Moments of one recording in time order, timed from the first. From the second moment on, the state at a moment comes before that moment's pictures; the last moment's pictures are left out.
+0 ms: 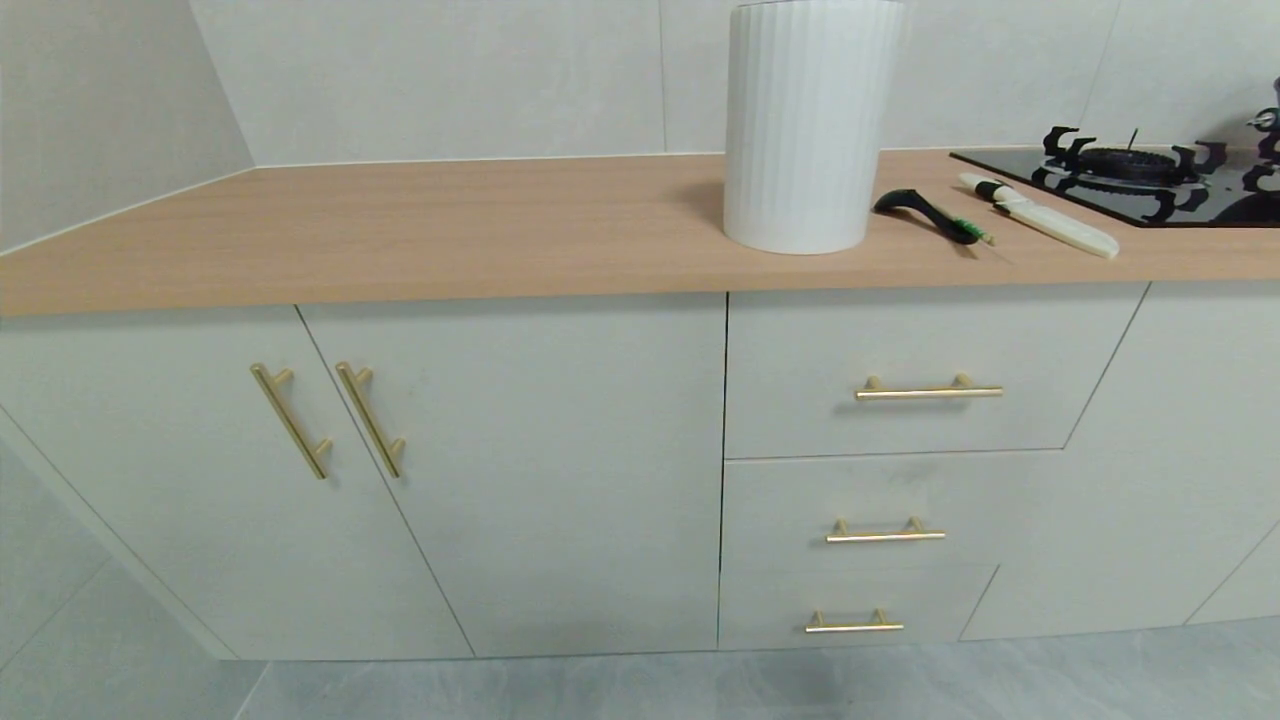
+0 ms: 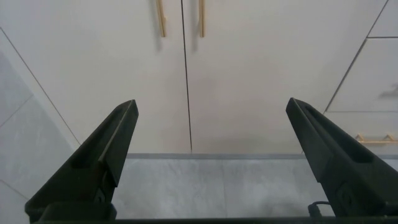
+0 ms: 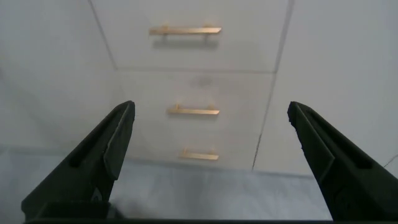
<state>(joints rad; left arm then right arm) 0.00 0.00 0.00 0.00 0.03 -0.01 0.08 0.48 -0.34 -0.02 0.12 0.02</state>
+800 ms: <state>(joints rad) 0.00 0.00 0.00 0.00 0.03 -0.01 0.13 1.78 -0.75 -0.32 0.07 0.00</state>
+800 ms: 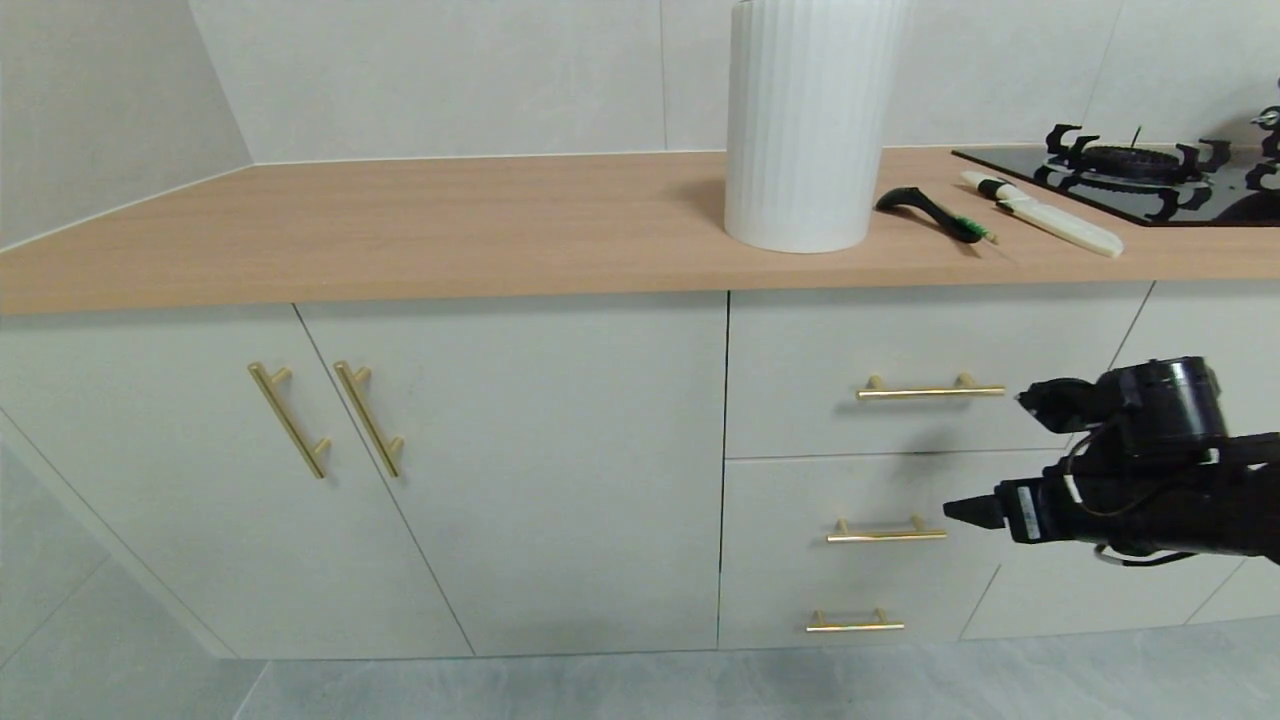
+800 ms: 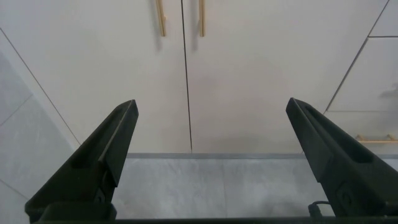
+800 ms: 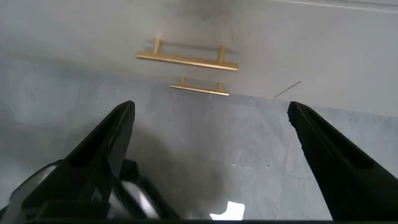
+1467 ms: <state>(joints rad) 0.00 0.00 0.00 0.00 0.03 -0.01 0.22 2.22 -0.78 -0.86 -0.12 0.07</state>
